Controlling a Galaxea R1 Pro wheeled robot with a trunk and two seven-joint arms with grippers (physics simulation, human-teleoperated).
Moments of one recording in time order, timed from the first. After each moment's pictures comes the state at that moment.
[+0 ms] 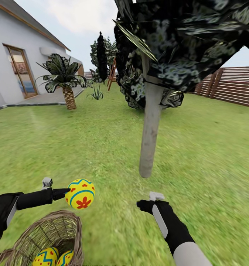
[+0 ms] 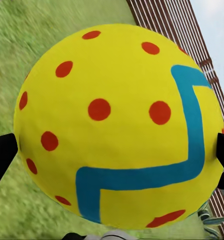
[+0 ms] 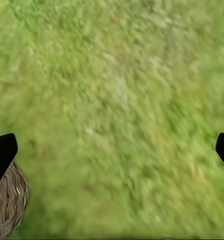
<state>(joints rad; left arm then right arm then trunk) -0.64 0.38 0.28 -0.74 -0.05 0.83 -1.56 -0.54 0.17 0.02 -0.84 -0.20 0.61 -0.13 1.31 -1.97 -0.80</state>
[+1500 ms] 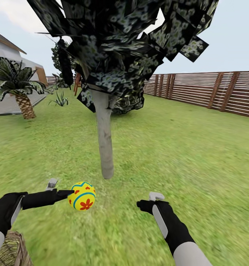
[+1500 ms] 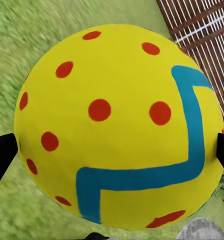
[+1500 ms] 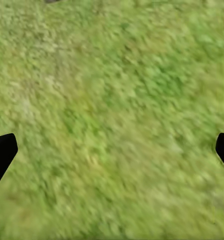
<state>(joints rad) -0.64 0.35 0.27 -0.75 -0.06 0.83 -1.39 -0.54 0.17 0.02 -0.84 -0.20 0.61 -0.14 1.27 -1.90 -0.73</state>
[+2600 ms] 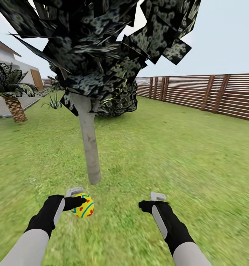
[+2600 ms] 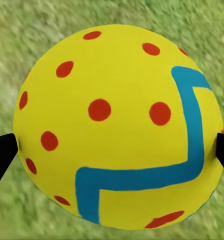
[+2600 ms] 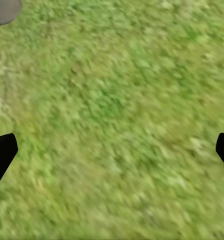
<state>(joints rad) -0.64 0.03 0.27 -0.73 -0.06 0.69 -0.19 -0.54 0.17 0.03 -0.84 -0.18 0.61 -0.19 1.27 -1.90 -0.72</state>
